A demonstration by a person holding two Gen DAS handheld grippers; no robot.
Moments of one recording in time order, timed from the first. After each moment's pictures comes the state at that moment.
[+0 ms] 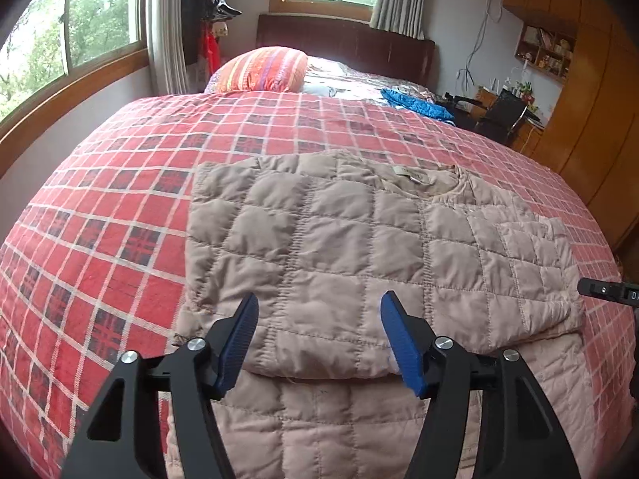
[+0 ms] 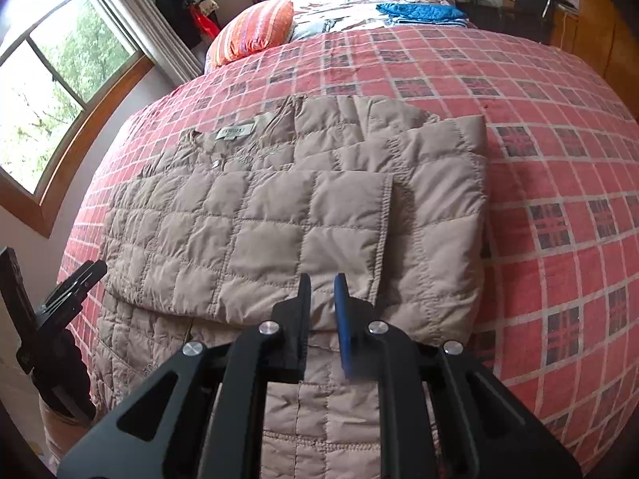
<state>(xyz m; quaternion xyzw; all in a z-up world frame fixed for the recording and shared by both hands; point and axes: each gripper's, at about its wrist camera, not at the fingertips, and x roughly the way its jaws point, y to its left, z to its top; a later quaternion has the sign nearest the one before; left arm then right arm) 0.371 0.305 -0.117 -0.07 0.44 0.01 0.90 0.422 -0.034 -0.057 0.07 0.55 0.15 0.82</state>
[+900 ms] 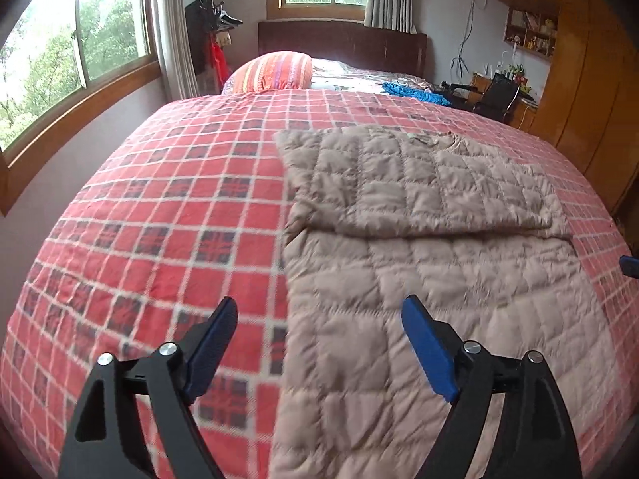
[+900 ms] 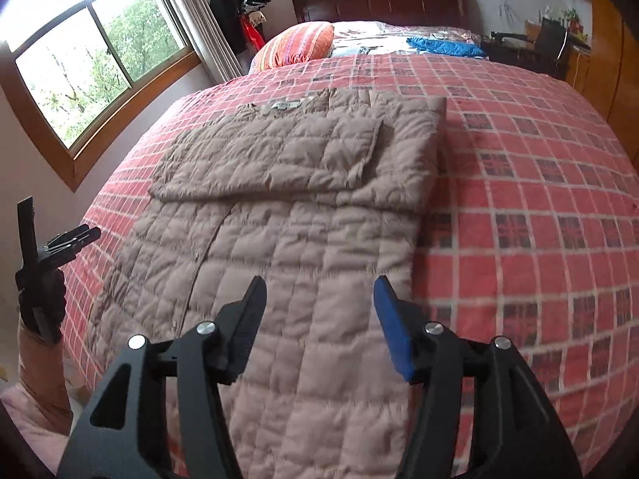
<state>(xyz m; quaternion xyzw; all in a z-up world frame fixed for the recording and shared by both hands) 0.209 0.372 -0.091 -0.03 0.44 0.01 0.90 0.243 -0.087 -0.024 0.04 0.49 0.20 0.85</state>
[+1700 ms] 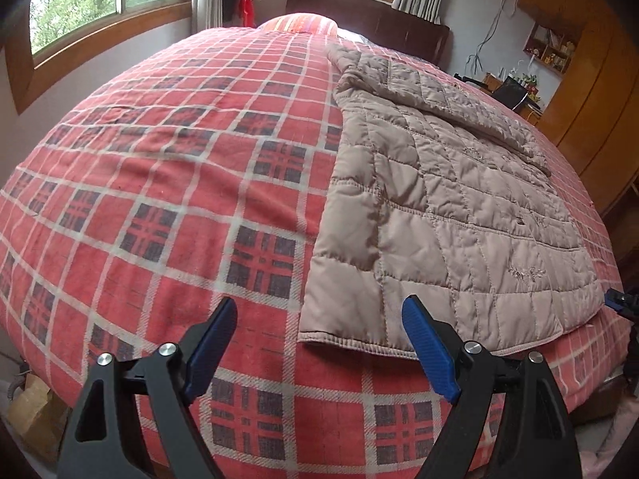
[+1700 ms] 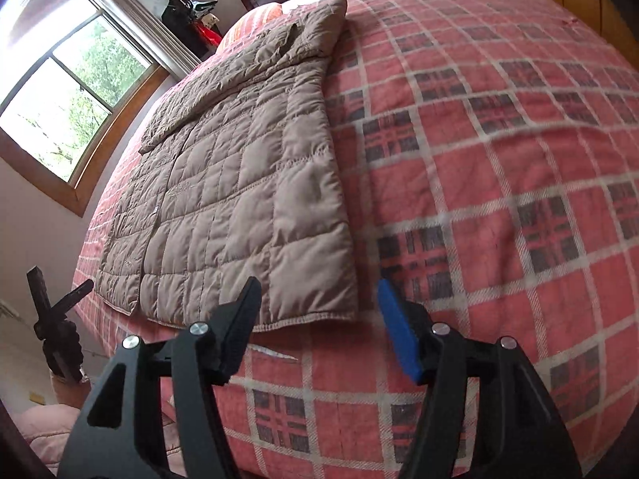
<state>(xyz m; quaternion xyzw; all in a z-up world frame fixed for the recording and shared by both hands) 0.047 0.406 -0.150 -0.12 0.48 0.01 0.87 0.100 -0.168 -0.102 0.16 0.54 0.16 0.81</state>
